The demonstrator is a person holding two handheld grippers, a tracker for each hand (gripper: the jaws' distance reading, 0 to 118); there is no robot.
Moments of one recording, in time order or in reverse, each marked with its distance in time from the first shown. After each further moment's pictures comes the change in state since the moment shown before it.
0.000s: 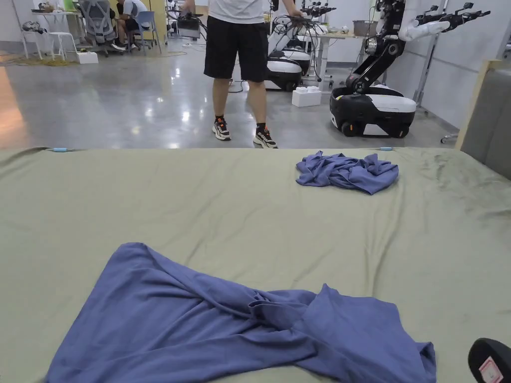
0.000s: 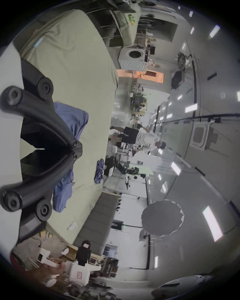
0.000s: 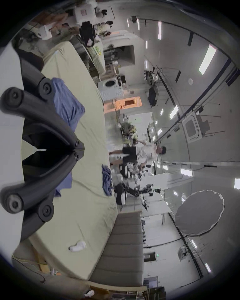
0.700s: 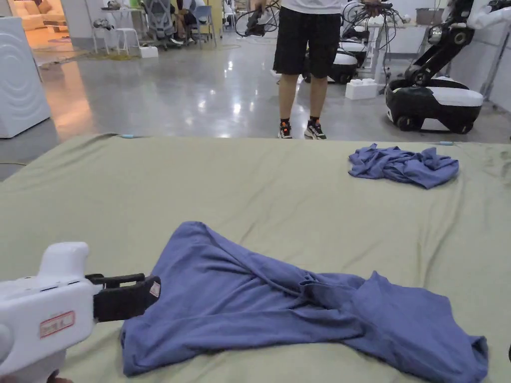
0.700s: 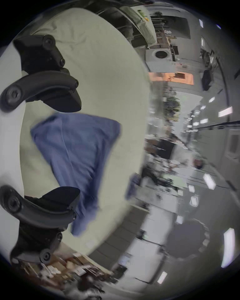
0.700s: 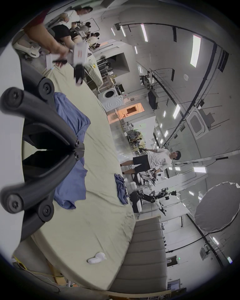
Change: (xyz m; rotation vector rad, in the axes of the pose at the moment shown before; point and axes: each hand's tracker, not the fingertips) left arm -0.097 -0.021 -0.174 -0.511 0.089 -0.017; right arm 0.020 -0.002 -0.009 -0.096 0.062 -0.146
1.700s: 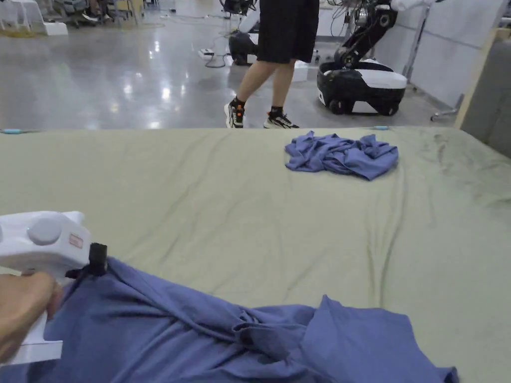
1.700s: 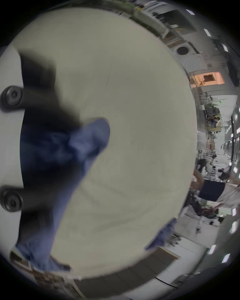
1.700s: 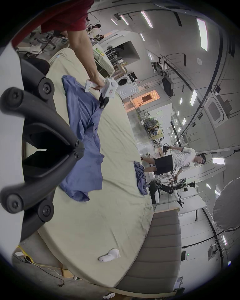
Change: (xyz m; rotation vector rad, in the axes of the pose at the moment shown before) left arm -0.021 0.118 -0.318 -0.340 0.079 0.087; right arm 0.032 -0.012 -0.061 -0.193 -0.127 -0.016
